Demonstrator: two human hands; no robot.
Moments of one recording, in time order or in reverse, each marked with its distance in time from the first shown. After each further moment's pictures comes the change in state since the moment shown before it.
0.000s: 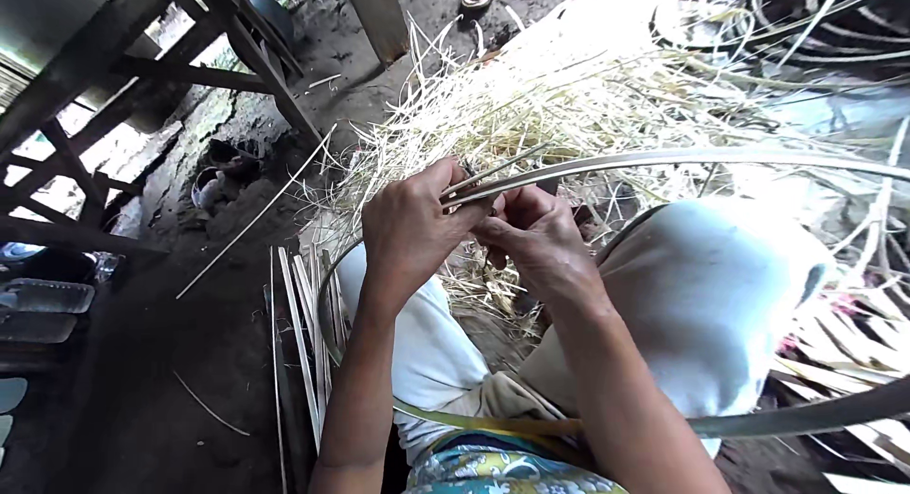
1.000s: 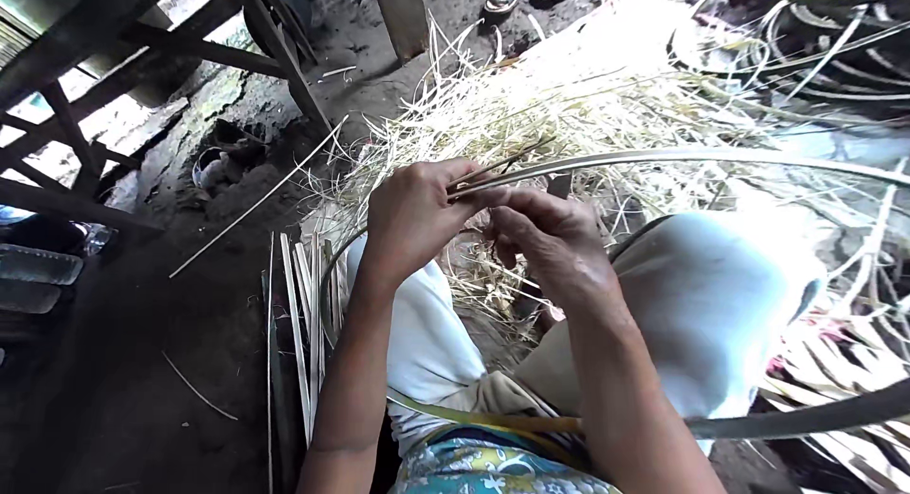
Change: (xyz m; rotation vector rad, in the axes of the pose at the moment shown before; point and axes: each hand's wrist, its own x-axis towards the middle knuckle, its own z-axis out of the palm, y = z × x) left_hand 0.002 -0.019 -0.013 -0.151 -0.101 0.024; right_hand -0.002 -0.001 -0.003 -0.176 -0.102 -0.087
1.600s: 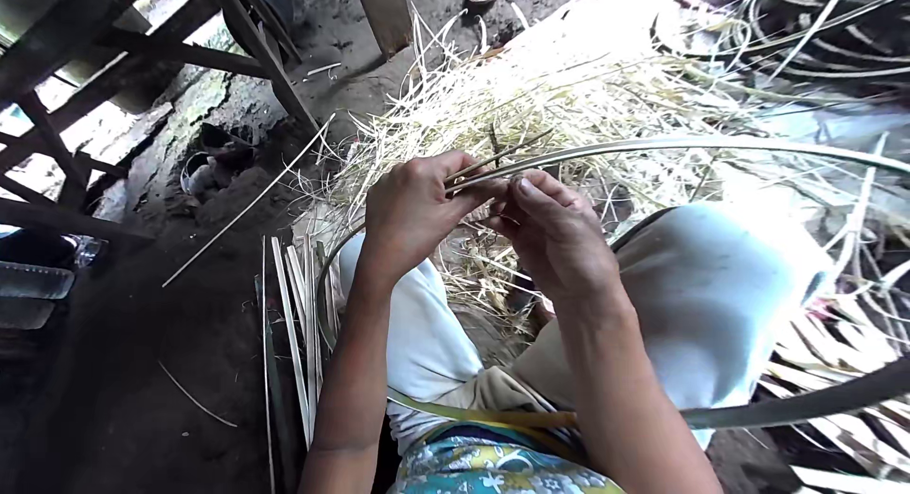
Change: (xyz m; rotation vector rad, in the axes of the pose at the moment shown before) left_hand 0.009 0.001 0.012 -0.008 -0.041 -0.001; right_hand 0.002 -0.006 -0.004 0.394 0.223 0.226
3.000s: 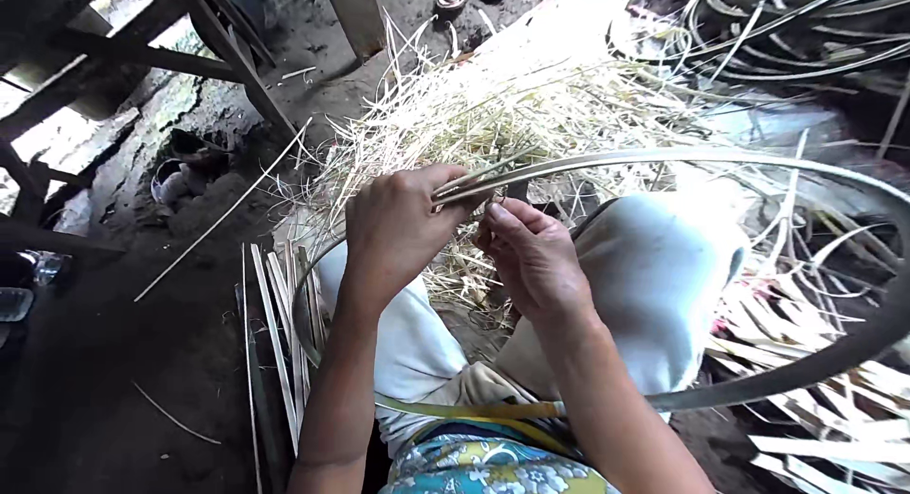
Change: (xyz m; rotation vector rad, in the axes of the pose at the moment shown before) left_hand -0.015 0.023 0.001 0.098 0.028 -0.017; right_hand -0.033 0.004 0.003 -0.052 0.144 0.019
